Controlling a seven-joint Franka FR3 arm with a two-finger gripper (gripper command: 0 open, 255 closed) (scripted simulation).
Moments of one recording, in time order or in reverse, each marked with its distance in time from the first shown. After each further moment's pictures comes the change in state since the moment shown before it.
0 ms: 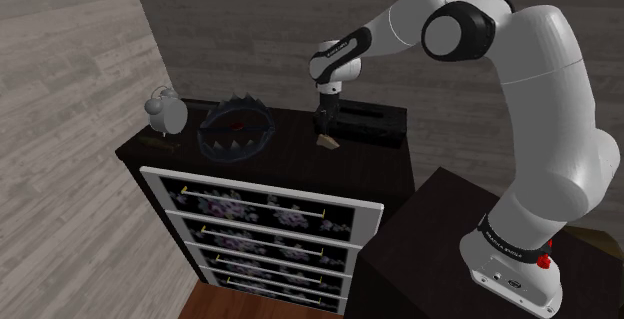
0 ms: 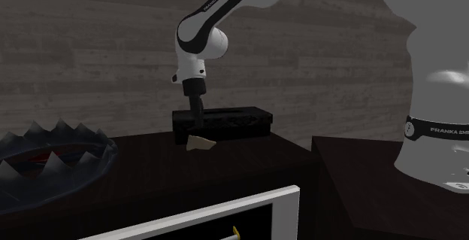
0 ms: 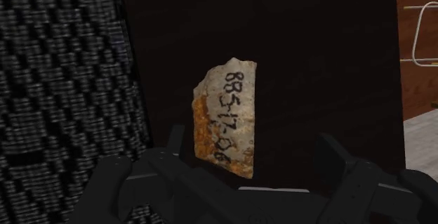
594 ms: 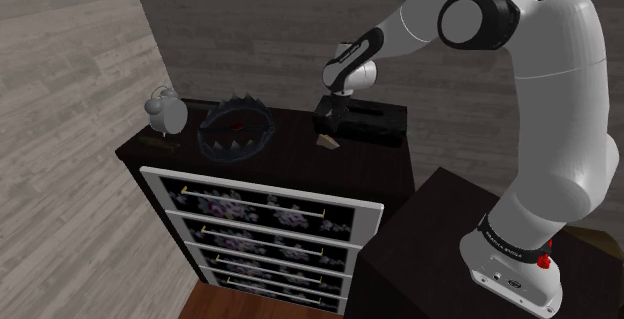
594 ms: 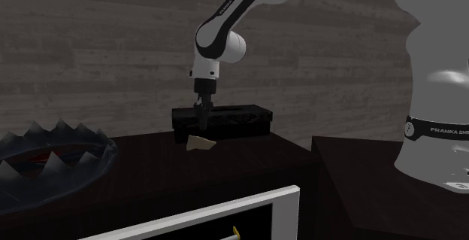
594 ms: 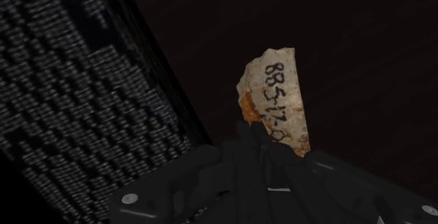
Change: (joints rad) arm 0.022 -0.126 -0.060 -0.263 0.061 0.360 0.201
